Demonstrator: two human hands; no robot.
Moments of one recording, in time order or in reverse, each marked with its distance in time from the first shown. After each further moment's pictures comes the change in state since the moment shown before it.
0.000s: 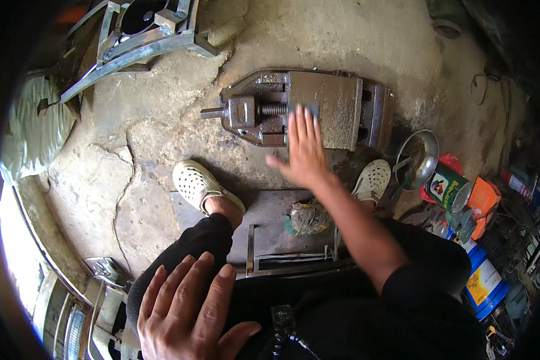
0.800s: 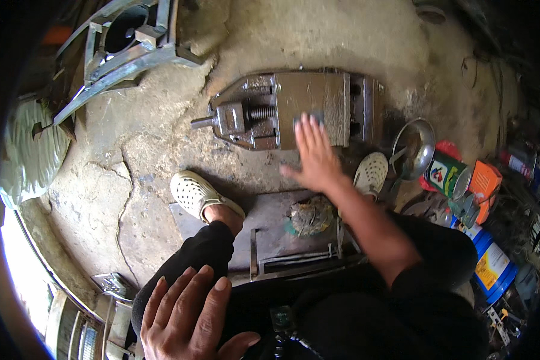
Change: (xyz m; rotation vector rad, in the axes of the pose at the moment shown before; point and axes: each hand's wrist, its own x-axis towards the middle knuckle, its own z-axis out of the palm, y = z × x) left_hand 0.000 -0.011 -0.002 -0.087 0.060 0.156; right_hand -0.020 0.031 -0.013 -0.074 -0.191 0.008
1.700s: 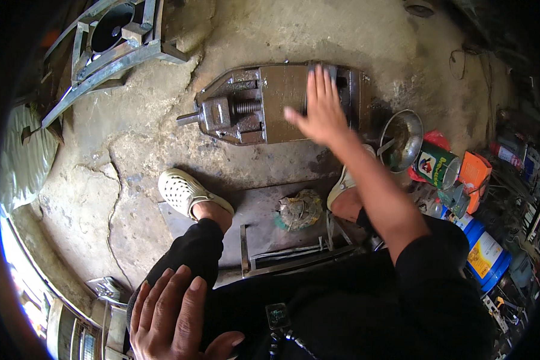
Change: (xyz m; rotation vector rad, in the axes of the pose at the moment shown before) left_hand -0.003 0.001 -0.006 -0.006 -0.025 -0.013; right_hand 0.020 0.056 -0.023 -0.013 0.237 0.151
